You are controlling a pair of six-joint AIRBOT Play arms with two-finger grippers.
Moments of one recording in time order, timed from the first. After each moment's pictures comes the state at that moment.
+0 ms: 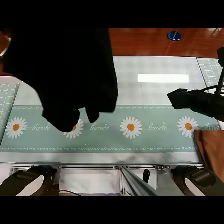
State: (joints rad) left arm -0.16 -1.02 1.70 0.49 -1.04 -1.26; right arm 0.32 -0.63 0.91 -1.53 1.05 1.90
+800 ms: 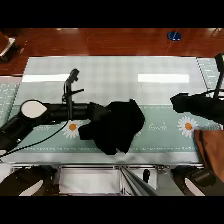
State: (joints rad) left arm -0.48 -0.98 0.65 0.37 -0.77 -0.97; right arm 0.32 -0.63 0.85 -1.62 1.08 1.96
